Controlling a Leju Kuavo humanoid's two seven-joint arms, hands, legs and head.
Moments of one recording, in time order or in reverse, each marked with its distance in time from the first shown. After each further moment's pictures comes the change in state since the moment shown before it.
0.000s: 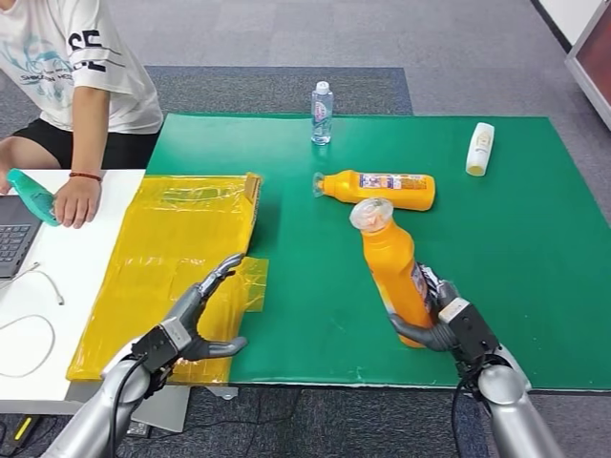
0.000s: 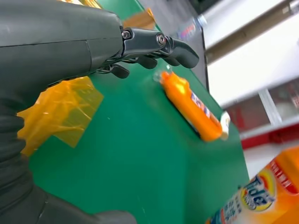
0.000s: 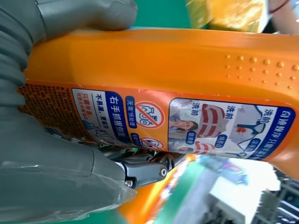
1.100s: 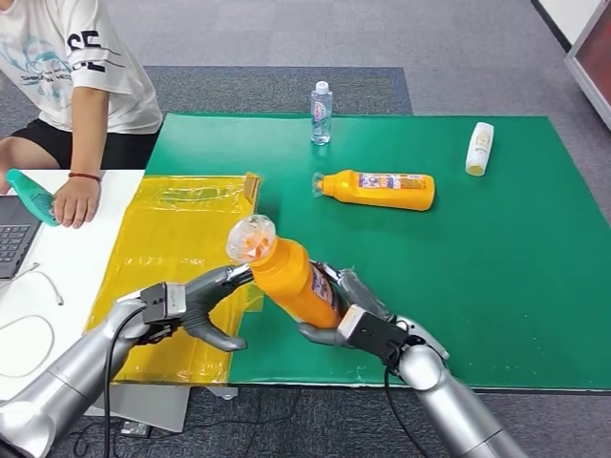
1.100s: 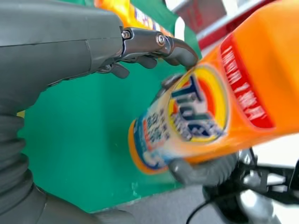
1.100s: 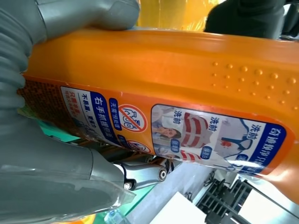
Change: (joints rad) left arm -0.323 0.138 -0.292 0.159 0.211 -0.345 -0.076; right arm -0.151 0.098 0.371 0.008 0.058 -0.072 0.009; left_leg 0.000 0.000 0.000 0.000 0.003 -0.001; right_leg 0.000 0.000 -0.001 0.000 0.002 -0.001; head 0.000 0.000
